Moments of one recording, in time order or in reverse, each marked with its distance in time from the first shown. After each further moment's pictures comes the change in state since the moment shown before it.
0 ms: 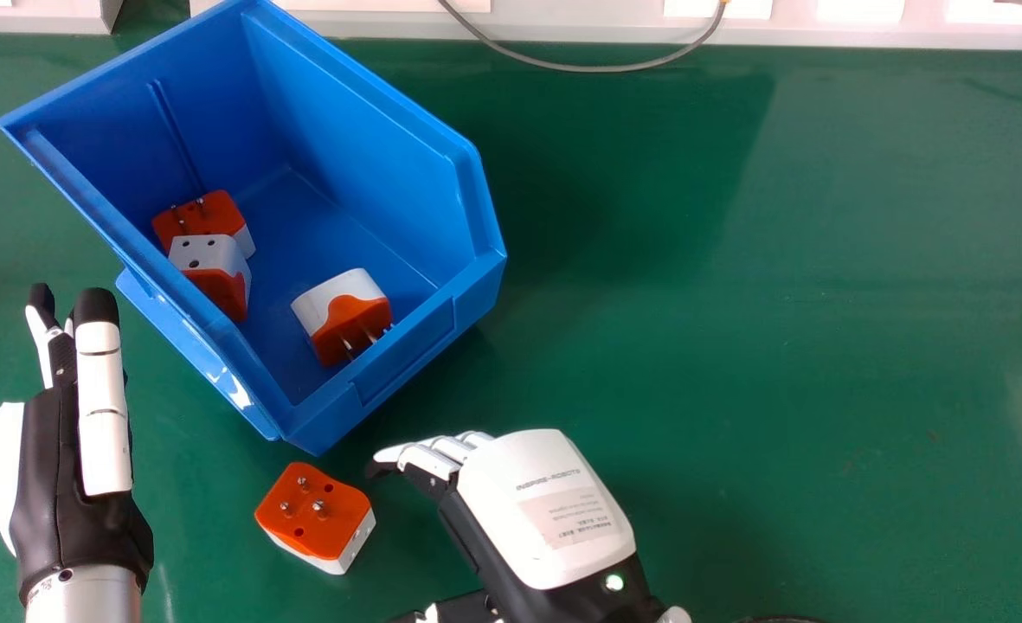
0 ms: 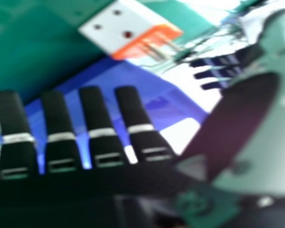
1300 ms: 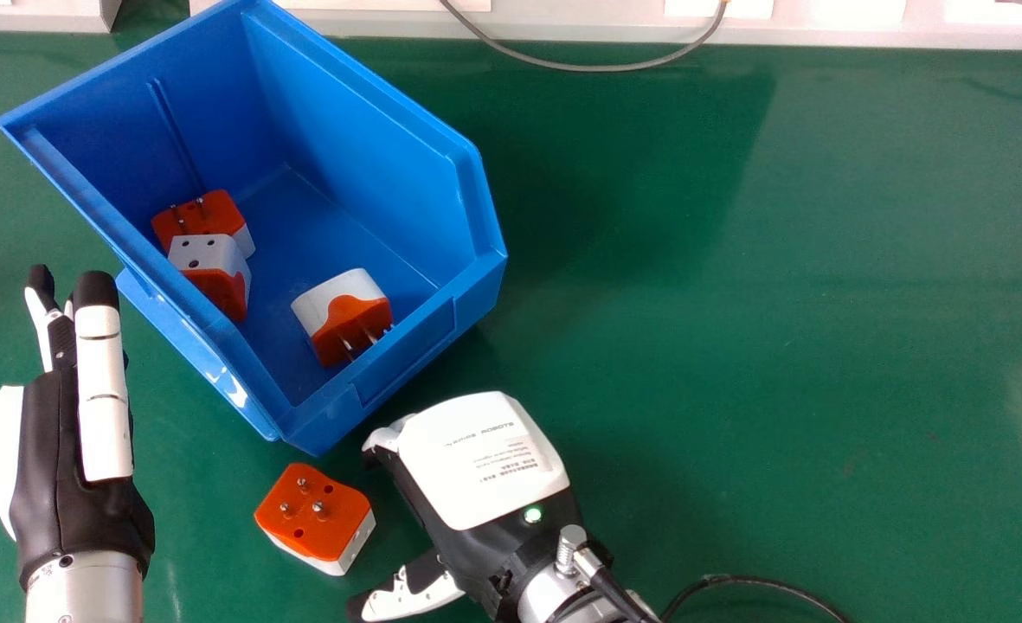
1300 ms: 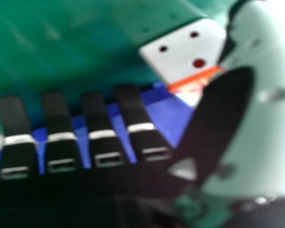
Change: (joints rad) left arm -0.017 0.002 -0.005 -0.020 0.001 0.011 0.003; right arm -0.257 0.090 0.166 0.130 -0.115 0.287 0.242
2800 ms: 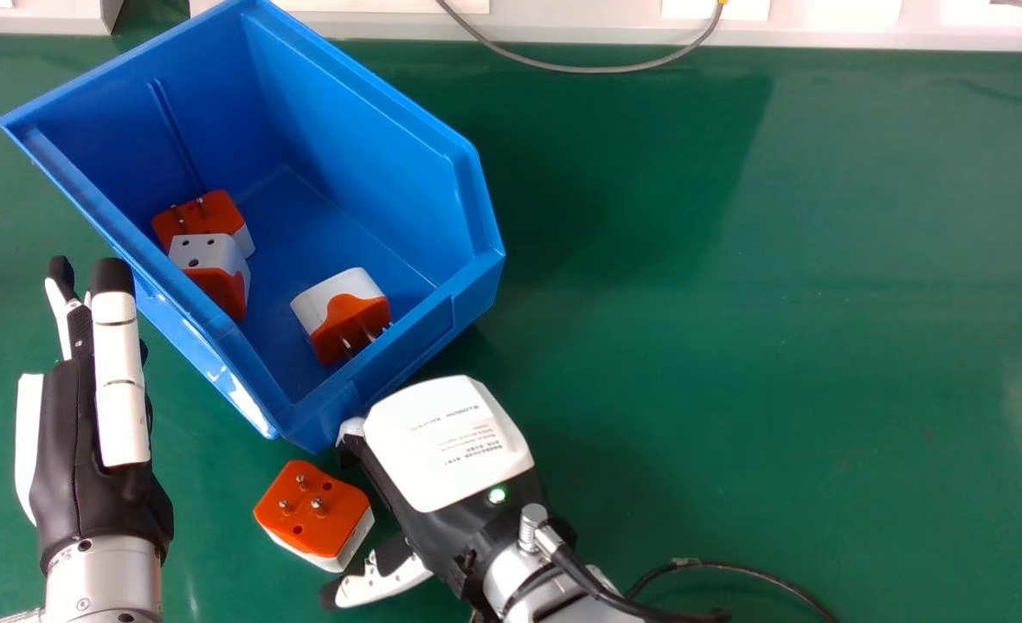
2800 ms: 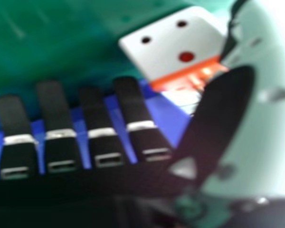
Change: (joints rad) left arm -0.026 -0.019 -0.019 -0.024 -0.001 0.056 0.009; right arm -0.139 0.067 0.057 0.161 0.070 0.065 -0.061
